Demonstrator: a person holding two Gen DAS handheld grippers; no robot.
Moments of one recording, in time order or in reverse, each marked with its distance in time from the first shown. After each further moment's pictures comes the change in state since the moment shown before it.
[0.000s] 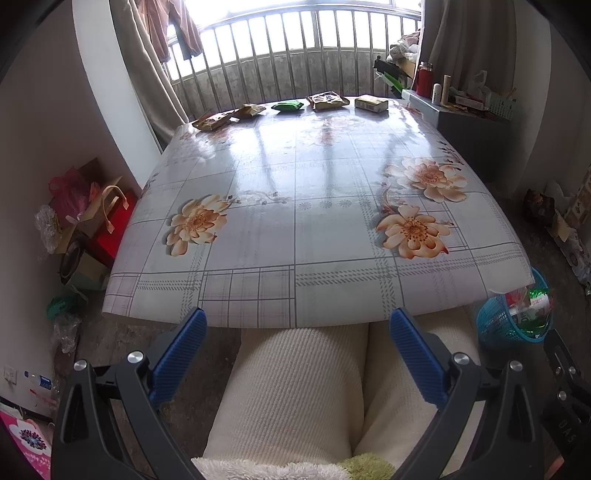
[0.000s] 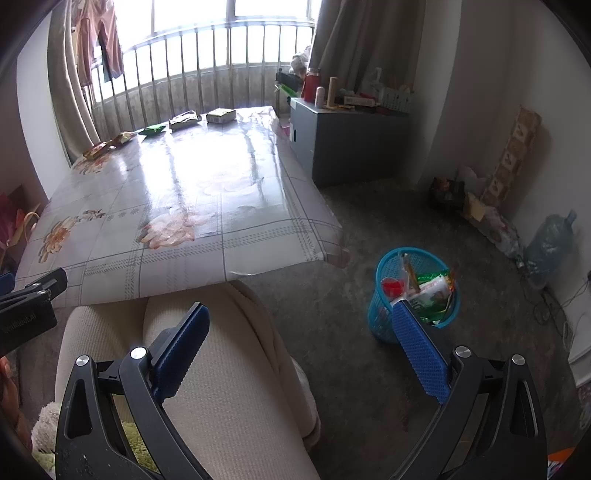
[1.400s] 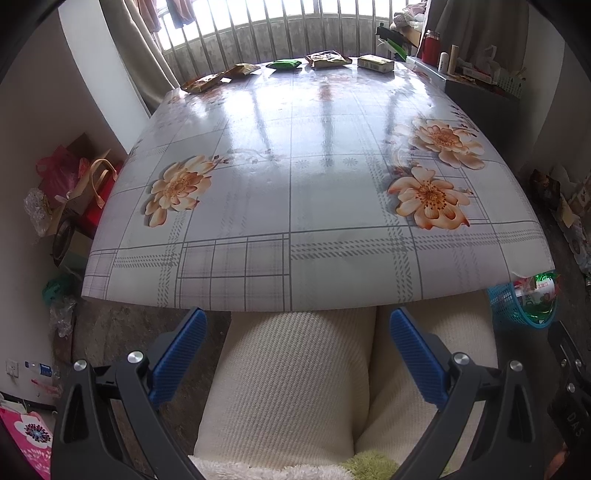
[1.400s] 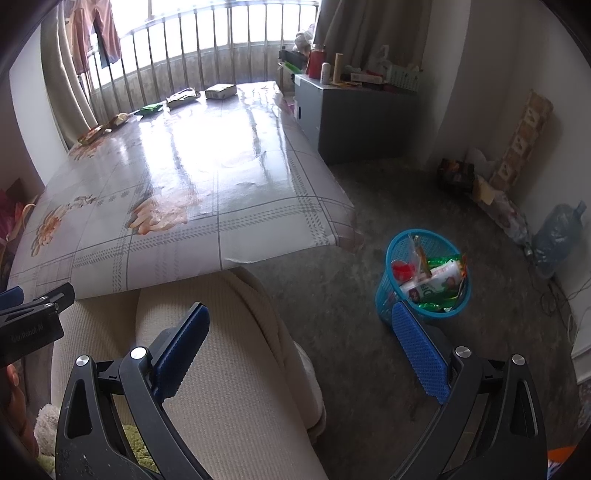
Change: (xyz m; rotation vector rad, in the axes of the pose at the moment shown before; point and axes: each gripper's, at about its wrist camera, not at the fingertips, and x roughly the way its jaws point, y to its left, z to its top) left arm 0.041 -0.003 0.001 0.002 0.146 -0.013; right arm 0.028 0.001 0.002 0.006 0.090 0.020
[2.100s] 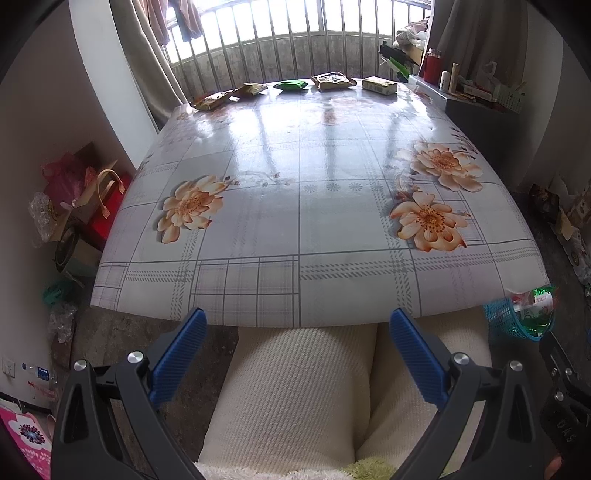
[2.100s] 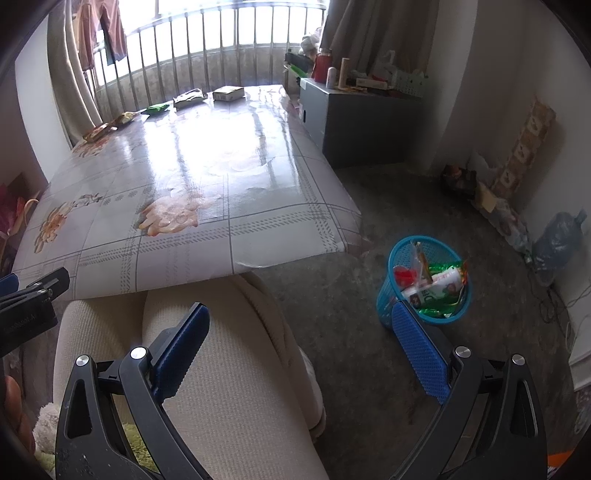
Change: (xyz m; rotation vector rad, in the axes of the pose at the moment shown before) left arm -0.016 0.006 0.002 -0.019 -0.082 0.007; right arm -0.005 0.006 0.002 -0.022 -0.013 0.002
